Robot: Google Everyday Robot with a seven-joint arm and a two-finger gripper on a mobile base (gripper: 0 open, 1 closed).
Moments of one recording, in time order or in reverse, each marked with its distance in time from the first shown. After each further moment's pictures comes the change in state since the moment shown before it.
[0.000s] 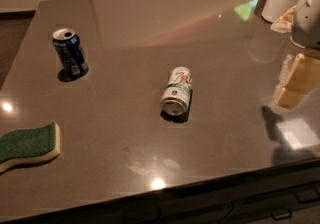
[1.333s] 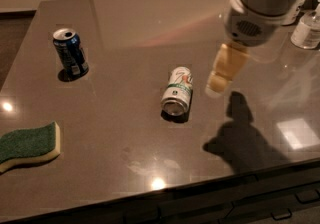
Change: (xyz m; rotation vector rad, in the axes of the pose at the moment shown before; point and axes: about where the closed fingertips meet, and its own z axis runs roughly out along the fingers) arm -0.068 -0.023 0.042 0.038 0.087 0.229
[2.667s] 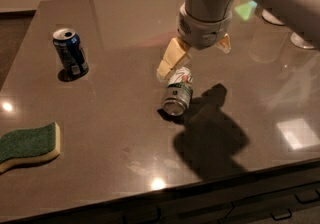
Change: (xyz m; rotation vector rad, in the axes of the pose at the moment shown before) arm -0.066 -0.001 0.062 -0.052 0.090 0.557
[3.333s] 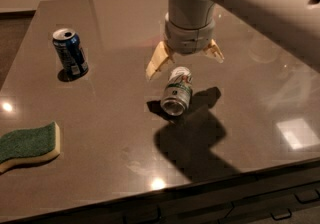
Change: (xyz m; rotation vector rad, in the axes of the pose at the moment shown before) arm -0.010 0.019 0.018 0.038 0.039 0.211
